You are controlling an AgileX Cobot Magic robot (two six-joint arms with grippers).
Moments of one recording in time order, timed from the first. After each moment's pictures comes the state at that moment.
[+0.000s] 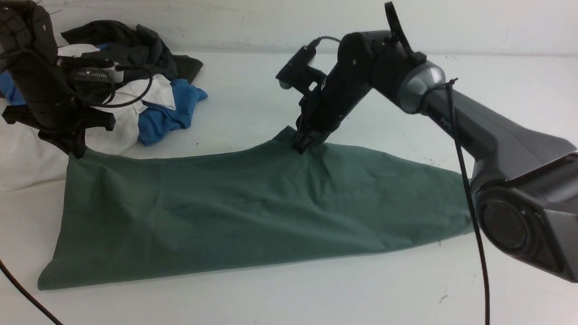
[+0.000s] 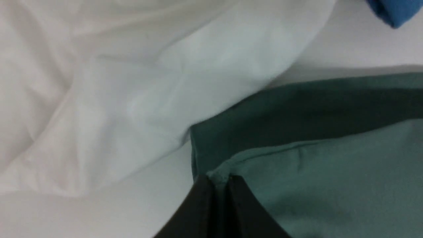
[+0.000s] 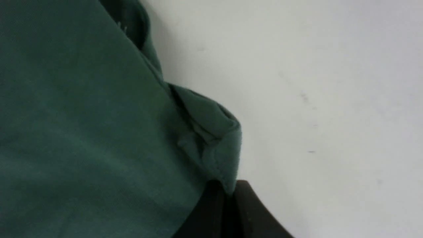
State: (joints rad) right arm 0.46 2.50 -2.44 0.19 1.12 -0.66; left arm 0.12 2.17 -1.92 0.05 1.15 0.07
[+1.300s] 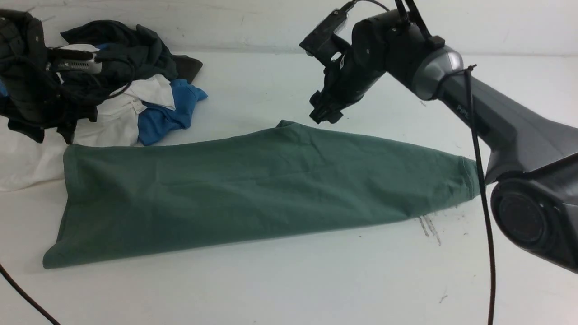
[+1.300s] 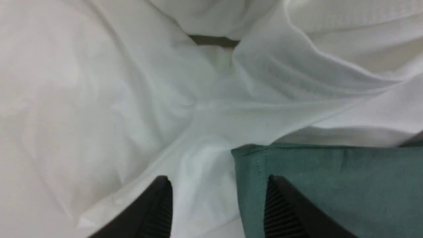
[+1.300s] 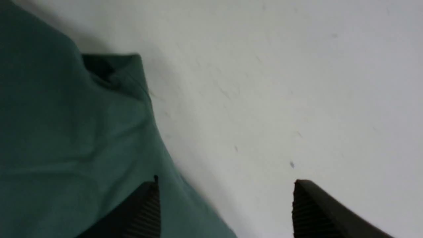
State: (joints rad) right arm 0.44 2.45 -2.44 -0.11 1.08 -0.37; left arm 0.15 2.18 -1.93 0.19 1.03 -0.07
